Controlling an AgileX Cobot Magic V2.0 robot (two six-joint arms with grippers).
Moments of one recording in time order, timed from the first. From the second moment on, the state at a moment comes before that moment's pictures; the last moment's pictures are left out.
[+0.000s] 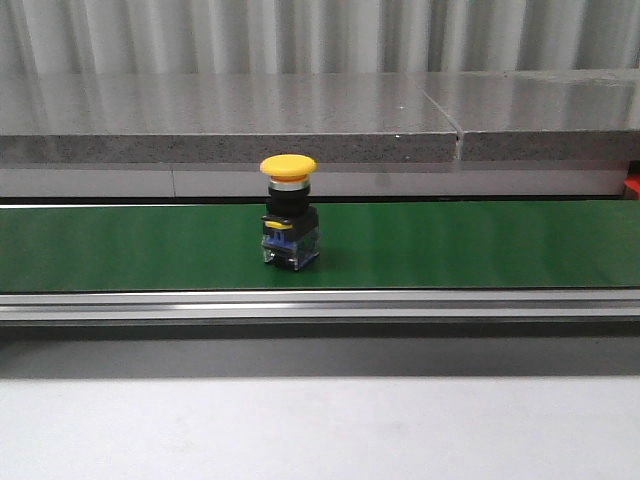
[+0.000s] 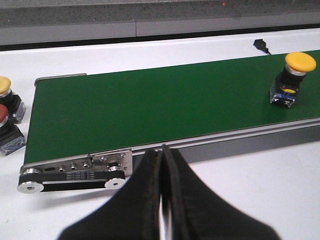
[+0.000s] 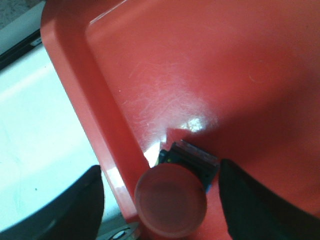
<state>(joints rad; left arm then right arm) -0.21 0.33 -0.54 -0.04 0.75 0.02 -0.44 1.99 -1.59 0.26 0.78 0.00</state>
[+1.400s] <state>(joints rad) -0.21 0.33 -0.54 -0.04 0.75 0.02 -0.26 1.15 -1.14 0.26 0.78 -0.13</state>
